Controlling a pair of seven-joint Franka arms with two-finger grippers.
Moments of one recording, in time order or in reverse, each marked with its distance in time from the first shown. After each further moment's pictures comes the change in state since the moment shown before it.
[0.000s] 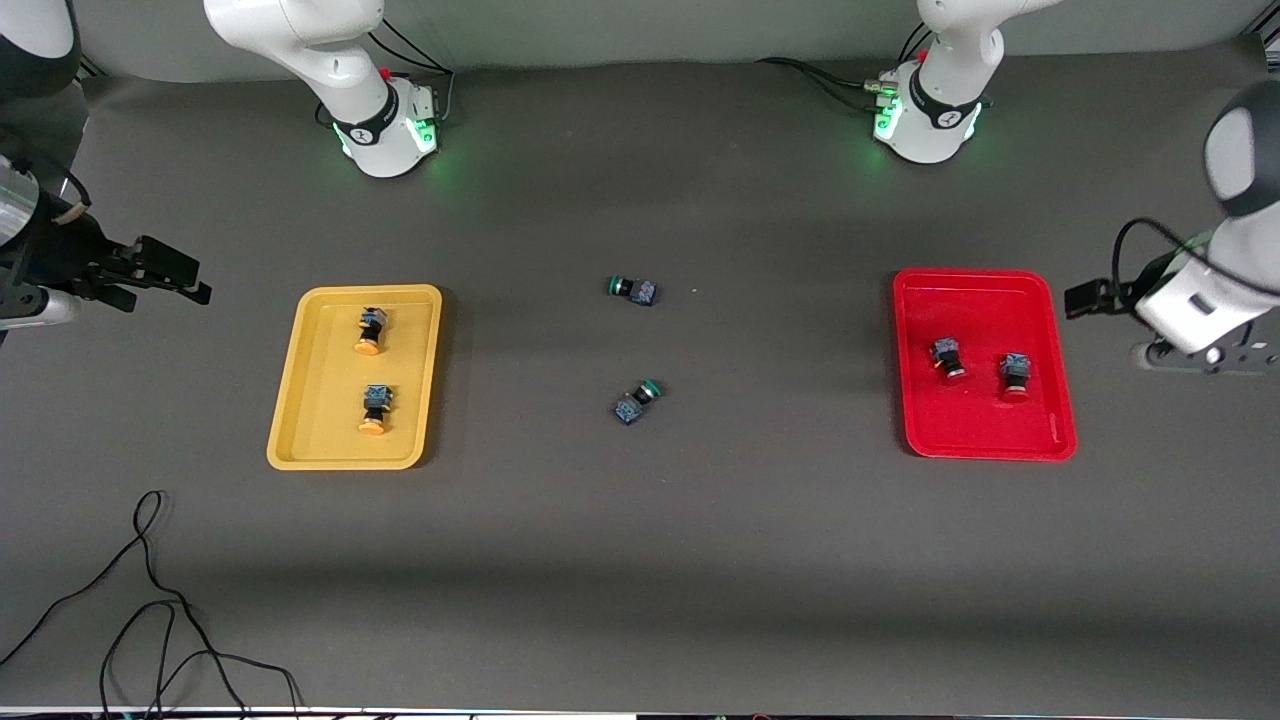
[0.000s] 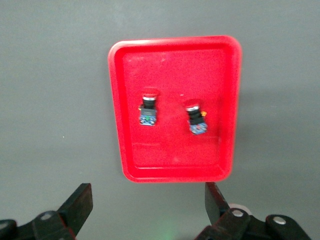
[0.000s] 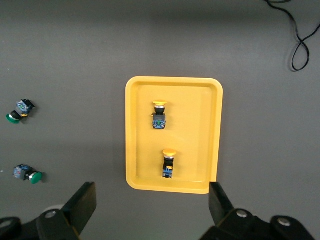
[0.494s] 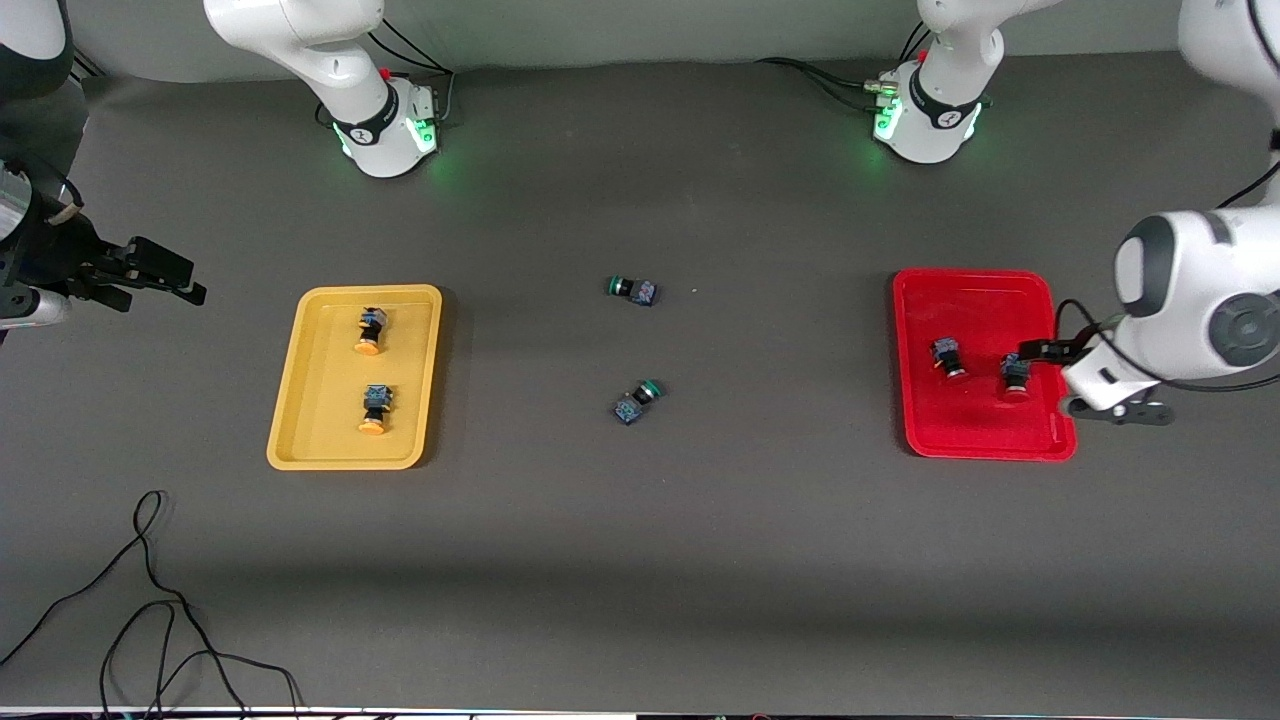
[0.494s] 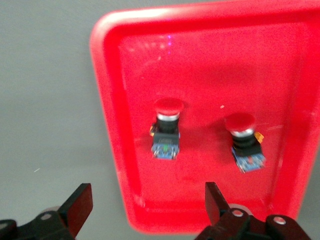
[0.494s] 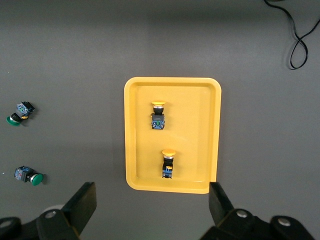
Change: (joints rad) left arm 0.003 0.216 0.058 -0.176 0.126 0.311 0.000; right arm -0.001 -0.002 -0.022 0.000 0.018 0.000 -0.001
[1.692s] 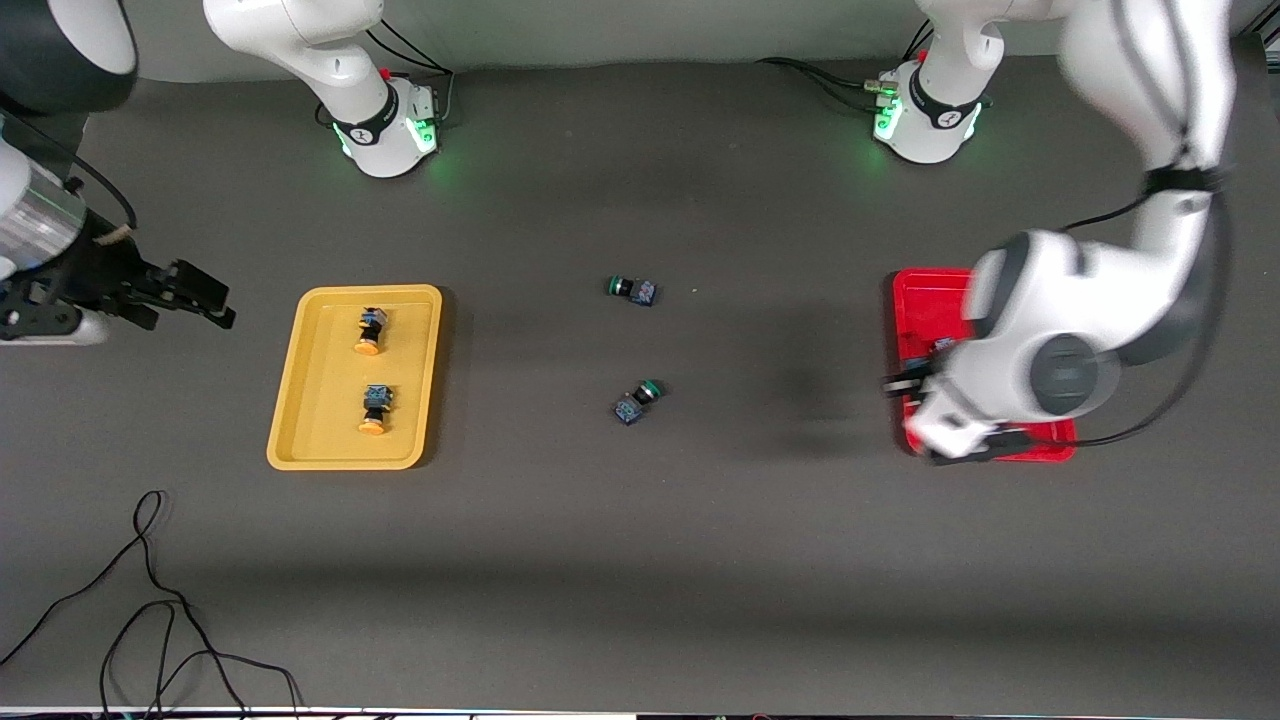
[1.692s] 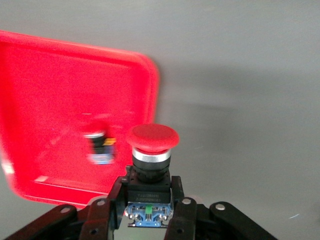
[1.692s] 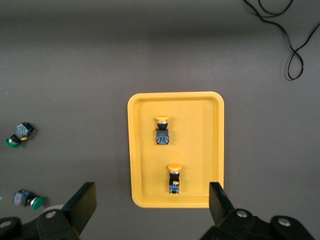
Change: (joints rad) left arm -0.291 0.127 0.022 0.289 -0.153 -0.229 -0.364; right arm 0.067 0.005 -0.002 -0.009 -0.037 0.070 0.104
